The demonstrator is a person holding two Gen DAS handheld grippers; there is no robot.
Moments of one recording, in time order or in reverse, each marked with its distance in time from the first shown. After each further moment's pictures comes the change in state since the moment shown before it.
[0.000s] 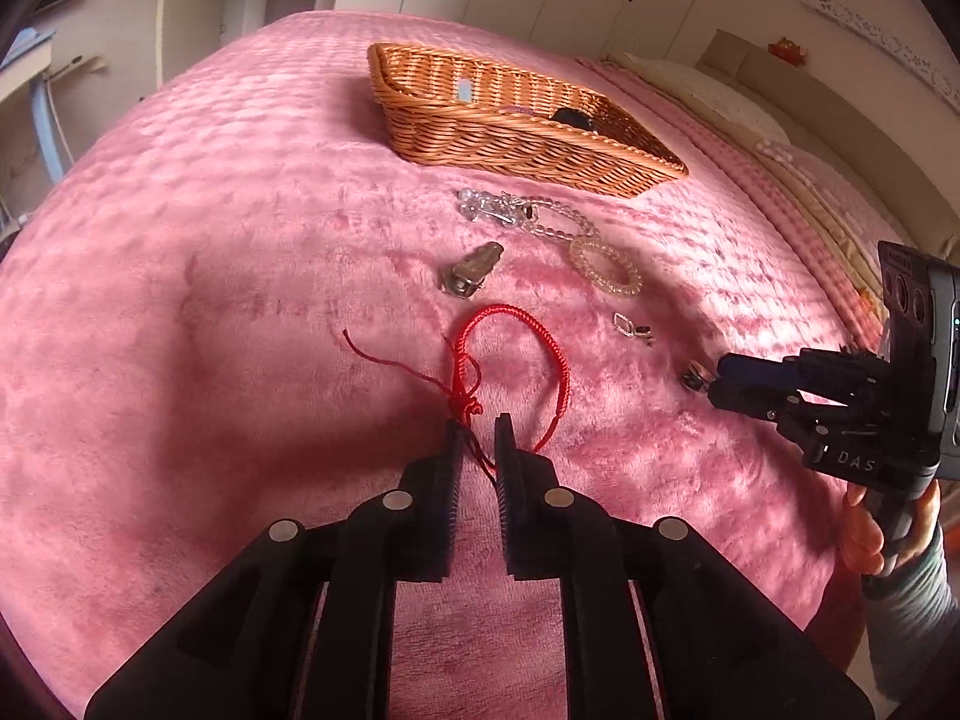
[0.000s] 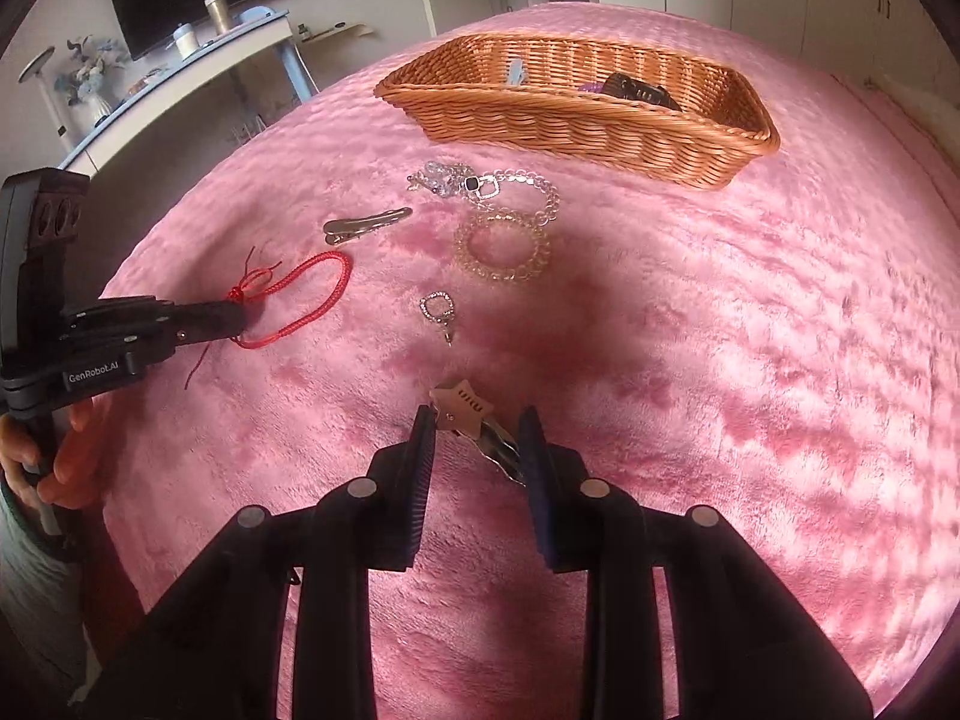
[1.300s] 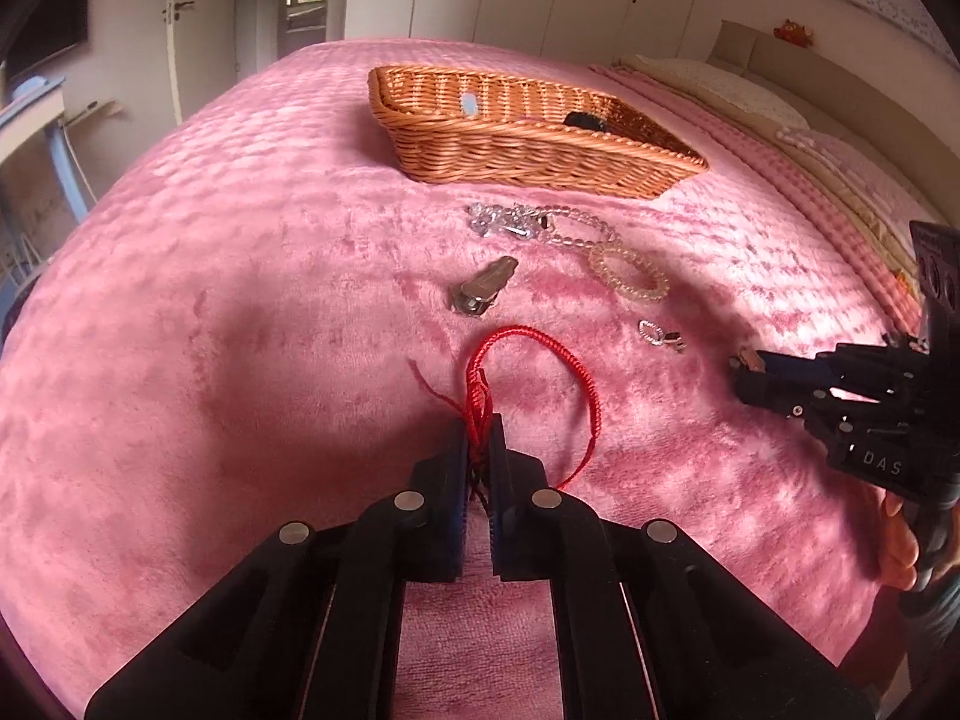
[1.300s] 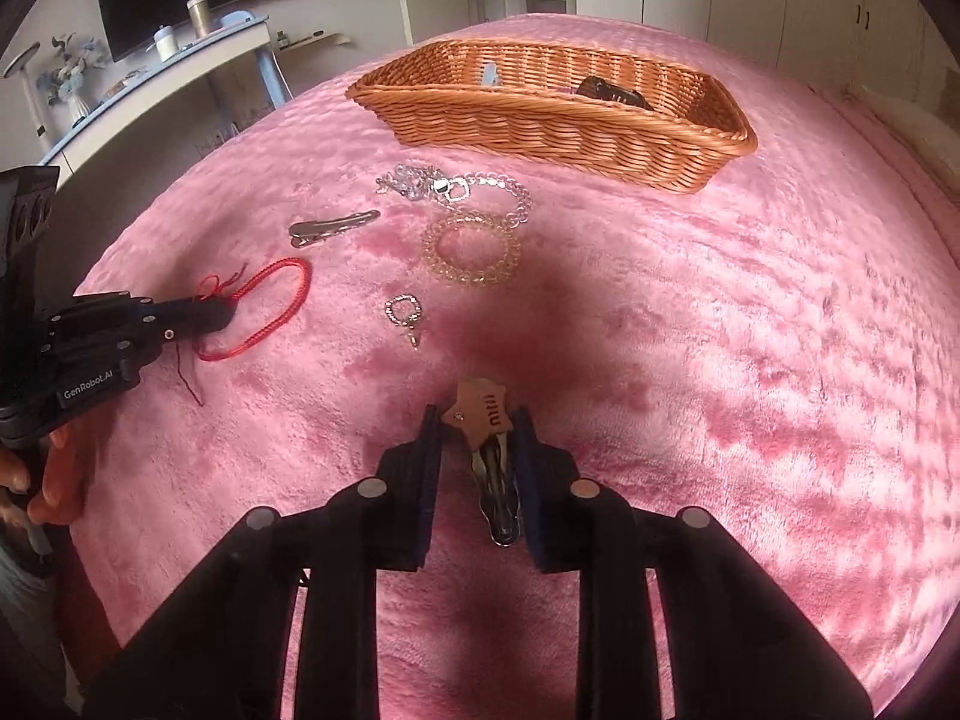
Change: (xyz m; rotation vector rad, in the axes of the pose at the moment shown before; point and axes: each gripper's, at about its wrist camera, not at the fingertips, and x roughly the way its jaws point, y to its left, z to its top) left arm 0.006 -0.010 0.001 0.053 -0.061 0.089; right arm 0.003 0.004 0.000 0.026 -0.073 -0.061
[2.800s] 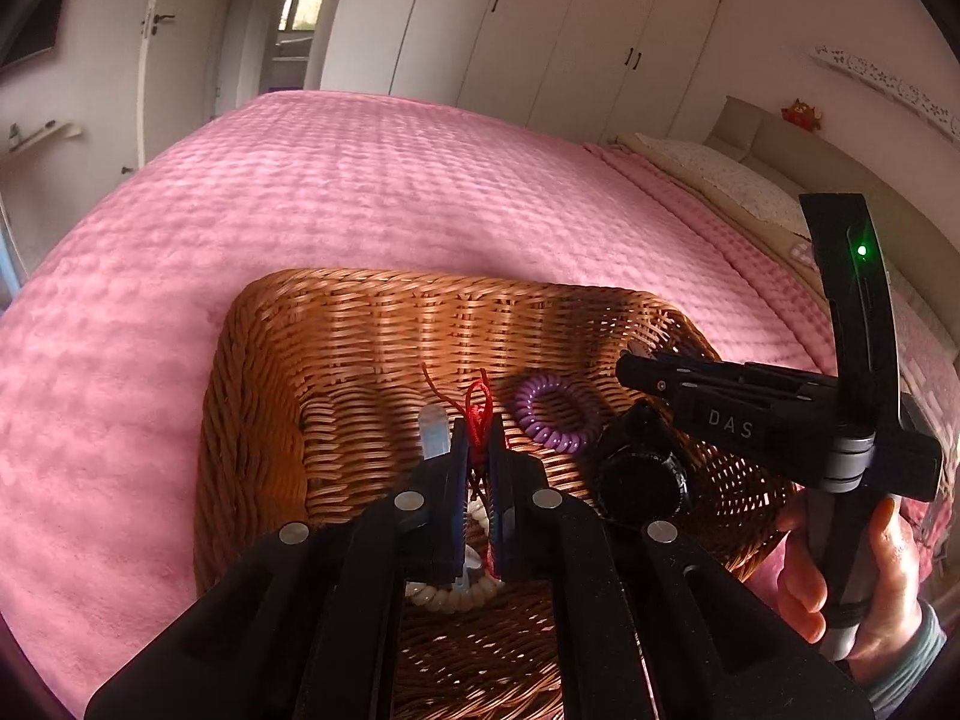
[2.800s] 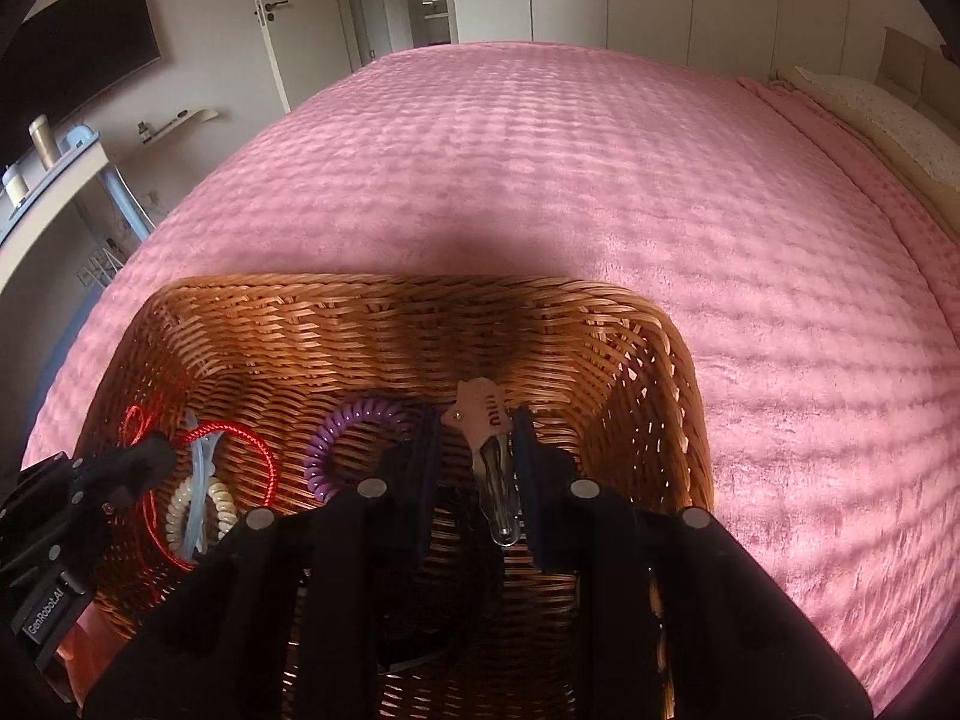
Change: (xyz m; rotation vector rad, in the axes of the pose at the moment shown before) left arm 0.134 0.006 0.216 -0.055 -0.125 -0.079; right arm 0.134 -0.130 0.246 0.171 -0.022 -0.198
